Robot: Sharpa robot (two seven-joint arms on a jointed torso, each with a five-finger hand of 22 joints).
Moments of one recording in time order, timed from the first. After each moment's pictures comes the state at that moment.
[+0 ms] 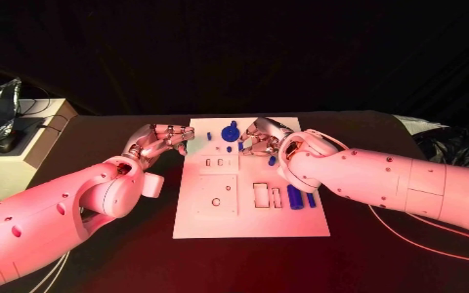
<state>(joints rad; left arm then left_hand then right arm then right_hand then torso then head) 0.98 -0.86 0.18 1.48 -0.28 -0.28 0.32 1.42 0.00 0.06 -0.04 0.24 1.12 0.14 0.06 0.06 1.27 0.07 0.06 0.06 1.21 0.00 0.75 0.57 0.10 0.90 0.01 0.99 0.47 1.22 -0.63 -0.10 1.41 -1.21 -0.47 -0.23 1.30 0.02 0.15 -0.14 0.32 1.14 0.10 0.07 0.07 1.30 0.01 1.12 1.31 1.44 -0.06 1.22 1.02 0.08 1.46 -0.07 1.20 1.31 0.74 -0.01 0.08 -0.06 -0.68</state>
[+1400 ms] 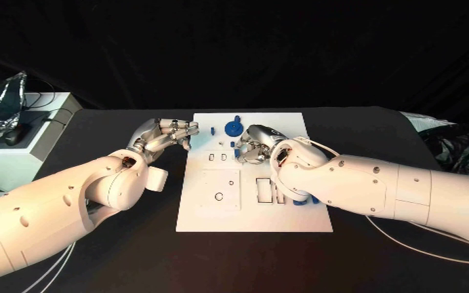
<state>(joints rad) 0.98 -0.86 0.18 1.48 -0.28 -0.27 0.32 1.42 0.00 0.06 -0.04 0.24 1.11 0.15 0.06 0.06 1.27 0.07 0.06 0.06 1.21 0.00 0.75 0.57 0.10 0.90 0.01 0.99 0.47 1.19 -0.57 -0.12 1.41 -1.35 -0.47 -0.36 1.29 0.00 0.15 -0.14 0.31 1.14 0.10 0.07 0.06 1.30 0.01 1.12 1.31 1.44 -0.06 1.22 1.02 0.08 1.46 -0.07 1.19 1.31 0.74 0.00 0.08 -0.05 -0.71</state>
